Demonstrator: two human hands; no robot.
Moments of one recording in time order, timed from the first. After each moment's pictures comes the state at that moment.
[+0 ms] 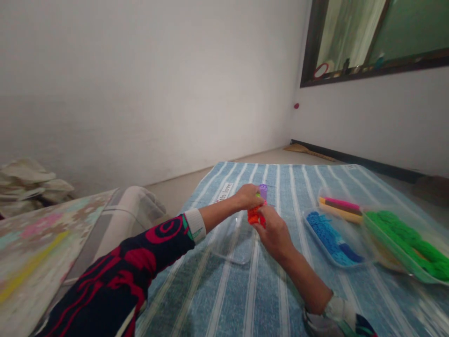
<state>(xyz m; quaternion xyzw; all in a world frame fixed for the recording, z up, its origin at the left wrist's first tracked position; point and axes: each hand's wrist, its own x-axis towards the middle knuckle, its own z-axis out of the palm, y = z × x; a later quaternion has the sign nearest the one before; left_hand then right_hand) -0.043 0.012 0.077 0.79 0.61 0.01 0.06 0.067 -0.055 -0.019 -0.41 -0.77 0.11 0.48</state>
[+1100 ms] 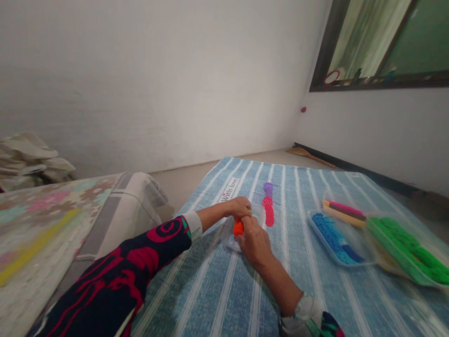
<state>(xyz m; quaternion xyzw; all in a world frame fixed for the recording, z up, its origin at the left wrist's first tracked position) -0.109 -0.008 0.029 0.79 0.58 -0.06 0.20 0.004 -0.099 -0.015 -0.52 -0.81 0.14 0.23</state>
